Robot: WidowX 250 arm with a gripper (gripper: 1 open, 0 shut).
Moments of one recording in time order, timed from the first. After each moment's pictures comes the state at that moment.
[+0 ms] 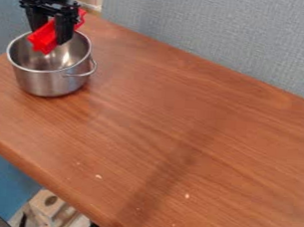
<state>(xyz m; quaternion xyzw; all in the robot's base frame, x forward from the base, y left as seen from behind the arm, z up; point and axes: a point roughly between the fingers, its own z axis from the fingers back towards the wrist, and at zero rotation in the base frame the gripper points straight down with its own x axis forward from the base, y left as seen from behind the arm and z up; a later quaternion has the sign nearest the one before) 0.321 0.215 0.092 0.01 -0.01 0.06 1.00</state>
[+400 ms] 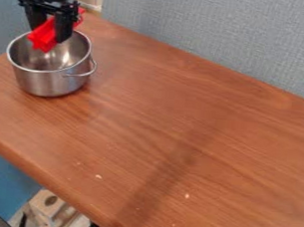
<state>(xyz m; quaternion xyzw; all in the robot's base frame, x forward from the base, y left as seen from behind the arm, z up) 0.321 0.217 0.092 0.02 -0.01 0.07 1.00</state>
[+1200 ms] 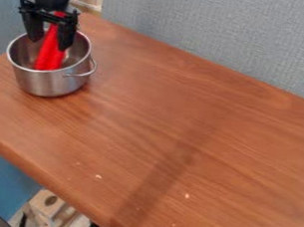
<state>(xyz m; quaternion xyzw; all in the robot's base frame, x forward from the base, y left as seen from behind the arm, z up) 0.322 0.222 0.075 0.03 0.00 0.08 1.00</state>
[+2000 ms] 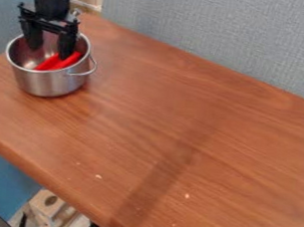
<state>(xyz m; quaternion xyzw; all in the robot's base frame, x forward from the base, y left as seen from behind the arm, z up) 0.315 0.216 0.066 0.02 0.02 0.08 1.00</state>
